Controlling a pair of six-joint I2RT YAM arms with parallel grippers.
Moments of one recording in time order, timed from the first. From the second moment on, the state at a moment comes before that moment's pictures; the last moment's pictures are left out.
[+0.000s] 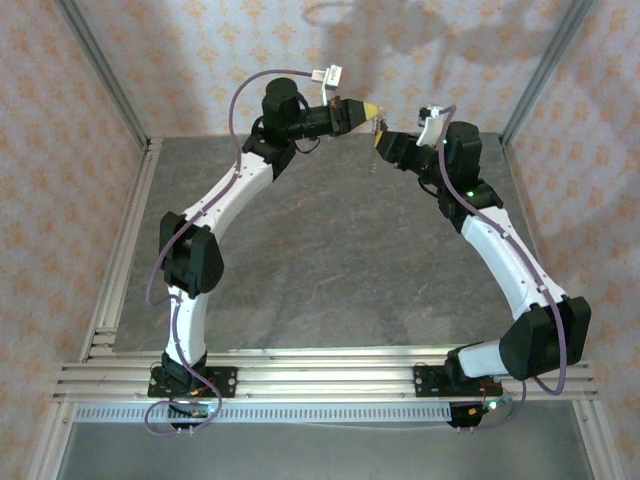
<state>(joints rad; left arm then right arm) -0.42 2.07 2.02 0.18 0.87 -0.96 0.25 1.37 1.29 -0.09 -0.41 0.49</state>
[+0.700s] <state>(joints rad) -0.43 2.07 2.03 0.18 0.86 -0.96 0.25 1.39 1.30 -0.07 -0.52 0.46</state>
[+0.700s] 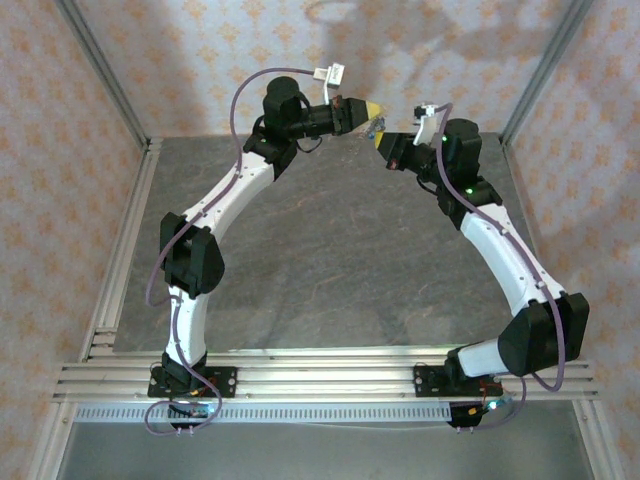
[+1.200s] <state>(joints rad) -0.44 2.07 2.03 0.22 0.86 -0.97 0.33 1.40 1.29 -0.04 -0.56 0.49</state>
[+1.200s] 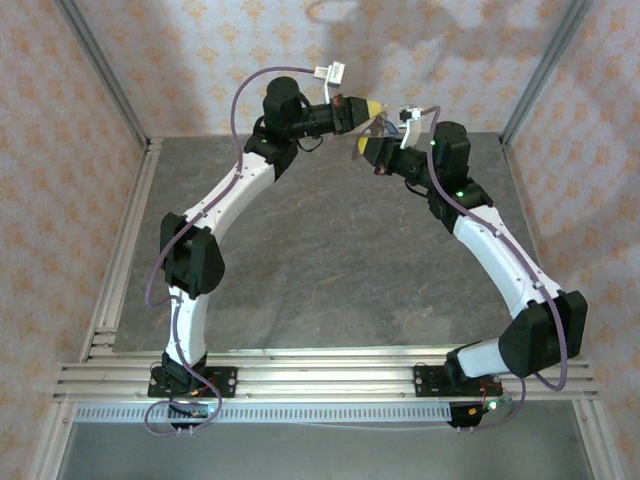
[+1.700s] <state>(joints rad) -0.45 2.04 1.97 0.23 0.85 -0.97 0.26 1.33 1.18 -0.01 -0.57 0.57</state>
